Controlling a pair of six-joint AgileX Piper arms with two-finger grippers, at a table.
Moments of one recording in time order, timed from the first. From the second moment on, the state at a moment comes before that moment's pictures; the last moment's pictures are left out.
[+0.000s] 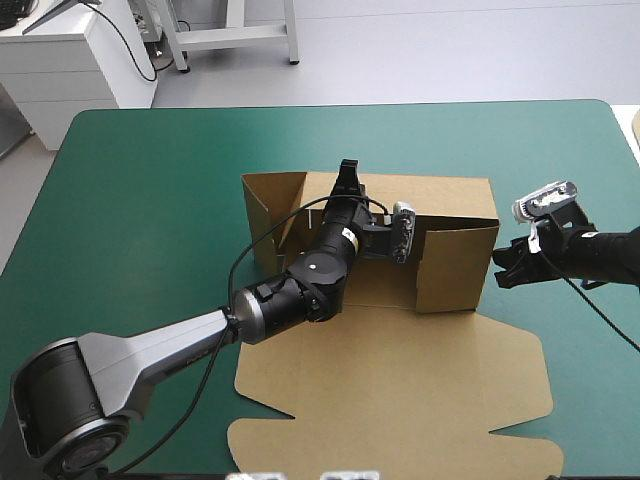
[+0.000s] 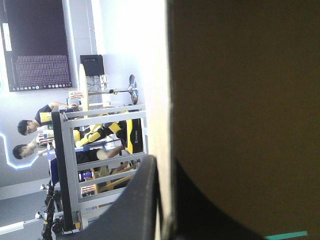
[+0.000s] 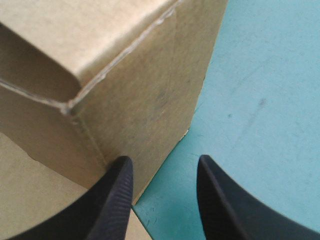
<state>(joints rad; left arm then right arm) -1.00 1.77 -1.37 1.34 0.63 -0.08 -0.24 1.27 -0.97 0.70 0.90 -1.09</state>
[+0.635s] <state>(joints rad) -1.00 1.77 -1.37 1.34 0.63 -0.08 -0.24 1.27 -0.98 0.74 1.00 -1.09</state>
